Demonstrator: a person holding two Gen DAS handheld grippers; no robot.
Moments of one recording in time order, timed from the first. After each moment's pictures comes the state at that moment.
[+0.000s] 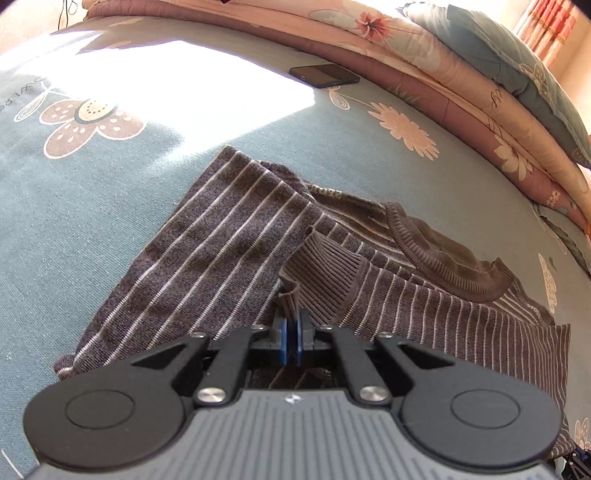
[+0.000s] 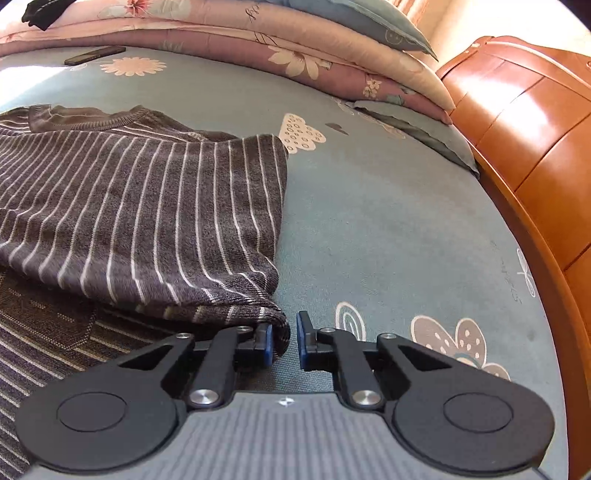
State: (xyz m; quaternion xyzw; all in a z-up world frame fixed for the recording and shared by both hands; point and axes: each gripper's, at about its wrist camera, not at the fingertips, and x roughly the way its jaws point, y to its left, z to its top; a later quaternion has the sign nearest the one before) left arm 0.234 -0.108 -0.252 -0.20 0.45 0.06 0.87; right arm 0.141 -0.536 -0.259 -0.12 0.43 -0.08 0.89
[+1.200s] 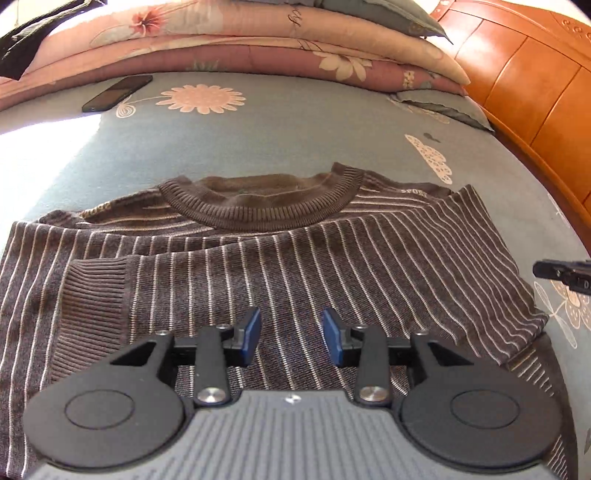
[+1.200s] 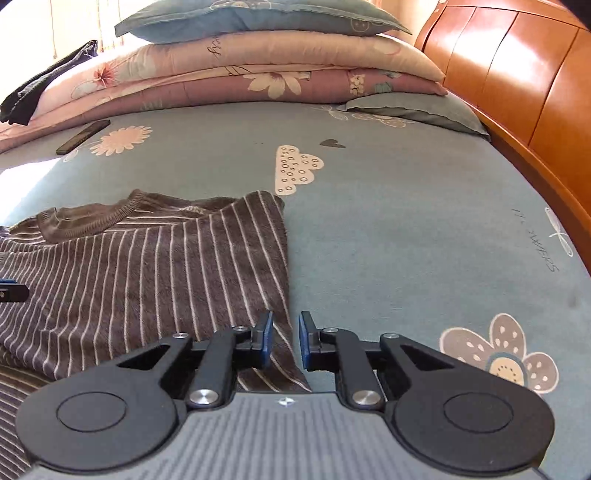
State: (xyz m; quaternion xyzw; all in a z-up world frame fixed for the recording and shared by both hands) left arm 0.236 -0.235 -0.246 0.00 0.45 -0.17 0.88; right arm 0.179 -0.556 -0.225 0.02 0.41 -0.03 0.91
